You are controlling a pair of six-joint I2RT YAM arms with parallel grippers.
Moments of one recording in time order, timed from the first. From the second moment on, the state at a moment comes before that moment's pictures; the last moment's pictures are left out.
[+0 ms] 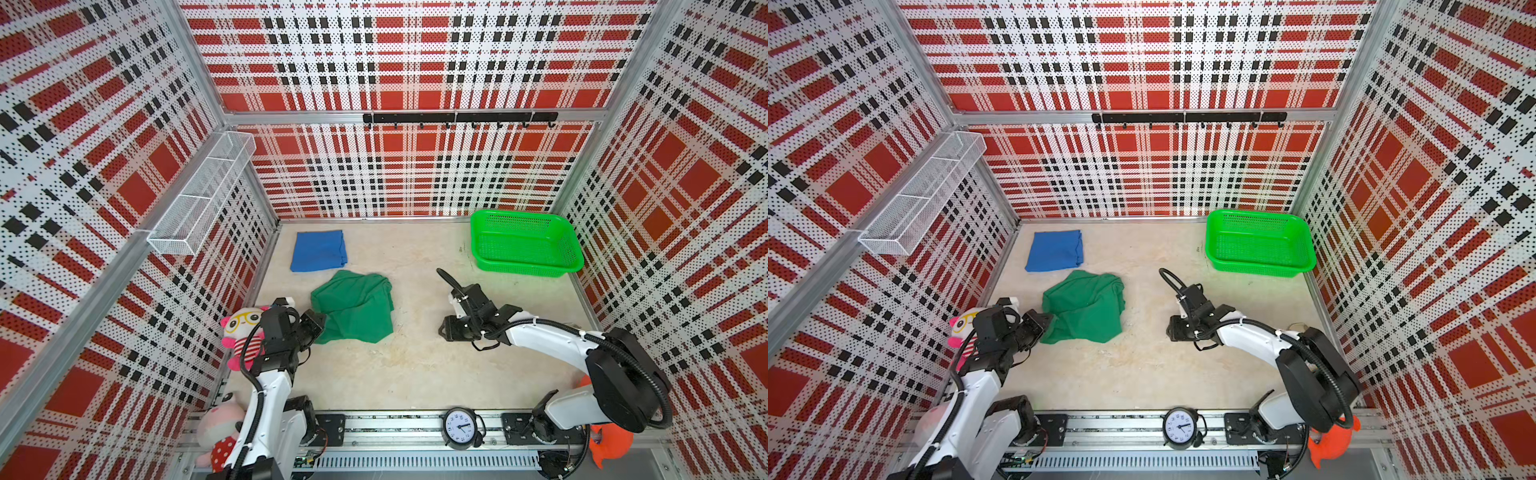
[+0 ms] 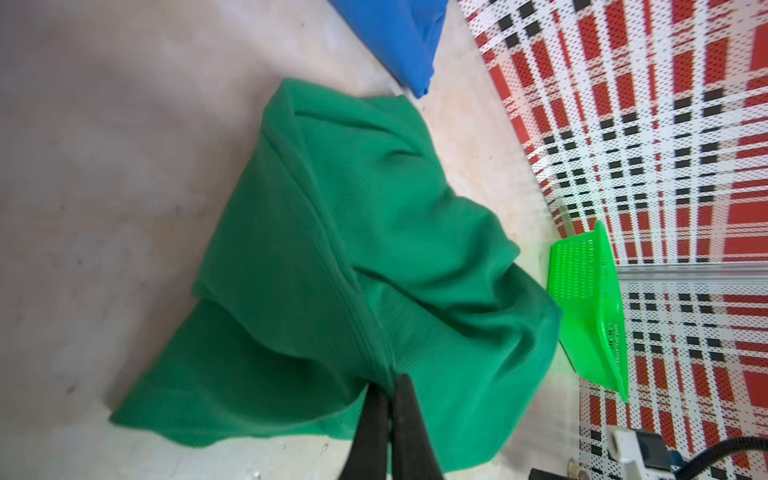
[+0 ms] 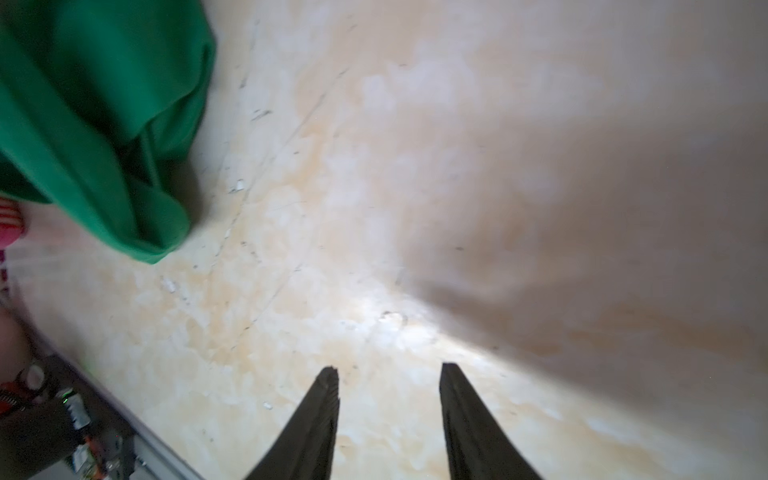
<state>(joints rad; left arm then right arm) 0.22 0.80 0.35 -0.18 0.48 -0.74 0.69 1.48 0.78 -0.31 -0.21 0.61</state>
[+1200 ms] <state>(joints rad) 0.02 0.93 0.71 -0.18 0.42 -0.73 0.81 1.73 1.10 -0.09 -0.40 0.53</state>
